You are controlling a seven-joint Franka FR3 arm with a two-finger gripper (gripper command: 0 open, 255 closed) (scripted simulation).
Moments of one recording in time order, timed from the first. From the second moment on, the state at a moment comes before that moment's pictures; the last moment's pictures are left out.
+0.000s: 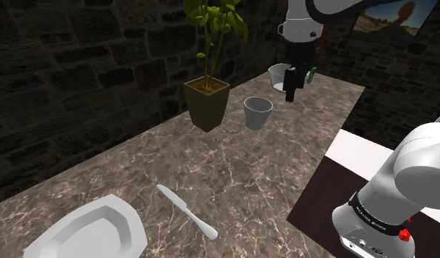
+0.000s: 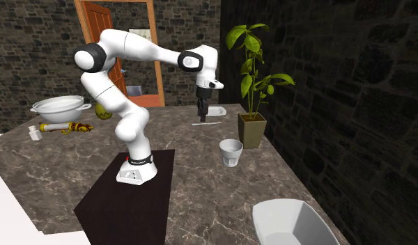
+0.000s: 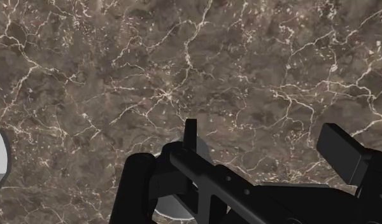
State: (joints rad) arm 0.02 -0.57 0.08 -2.40 -0.08 1.69 -0.11
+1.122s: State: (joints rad) arm 0.00 -0.11 0.11 -2.32 -0.19 2.16 -0.05
